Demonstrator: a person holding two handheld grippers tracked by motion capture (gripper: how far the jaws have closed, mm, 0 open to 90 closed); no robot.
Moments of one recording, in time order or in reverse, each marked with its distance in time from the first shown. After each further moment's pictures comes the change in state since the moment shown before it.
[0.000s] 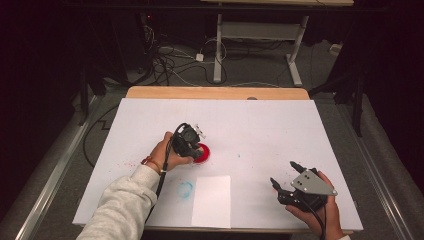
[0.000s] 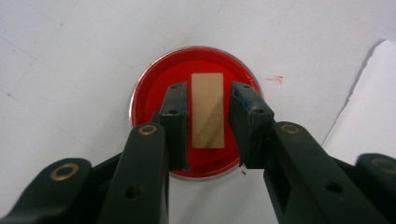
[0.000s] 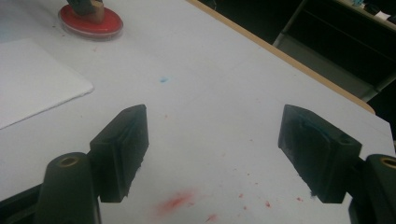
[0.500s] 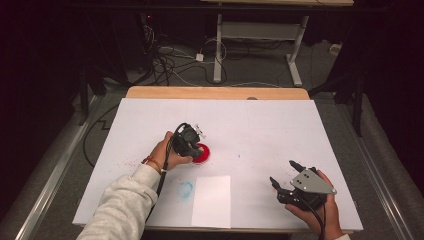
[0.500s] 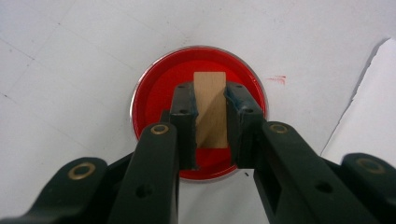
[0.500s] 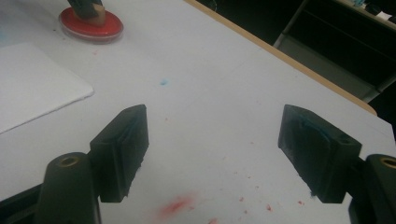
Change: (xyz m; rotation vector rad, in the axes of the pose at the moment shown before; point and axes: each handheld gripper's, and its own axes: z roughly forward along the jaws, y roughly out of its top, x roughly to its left) left arm 0.003 0.000 0.003 -0.001 -0.016 0.004; right arm 0.000 0.002 0.002 -0.003 0.003 0.006
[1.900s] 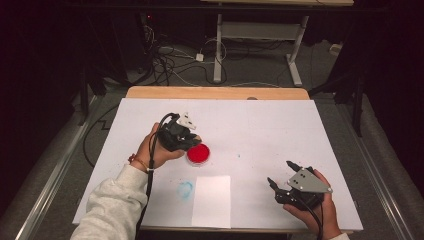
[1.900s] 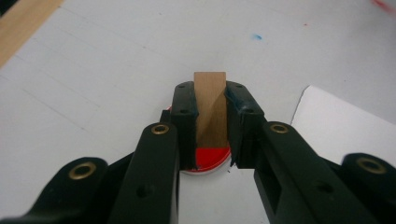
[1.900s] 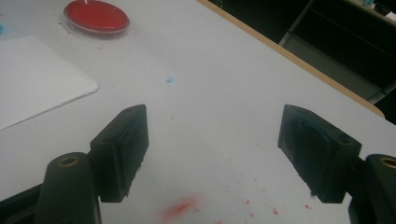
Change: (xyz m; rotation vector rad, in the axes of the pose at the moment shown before) left arm -0.013 -0.003 -0.068 -0.189 0.037 0.047; right arm 0.004 0.001 0.004 0.013 0.019 -0.019
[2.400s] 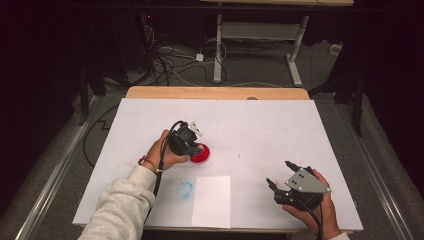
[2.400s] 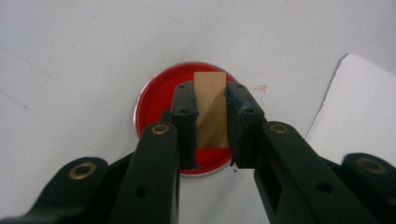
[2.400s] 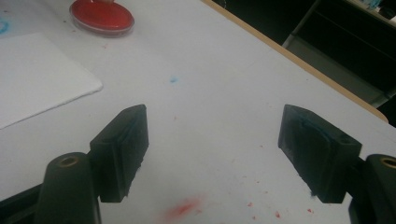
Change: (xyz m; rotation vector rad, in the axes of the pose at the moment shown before) left arm 0.009 -0.010 0.052 0.128 -0.054 -0.029; right arm 0.001 0.000 0.000 0.002 0.007 -0.015
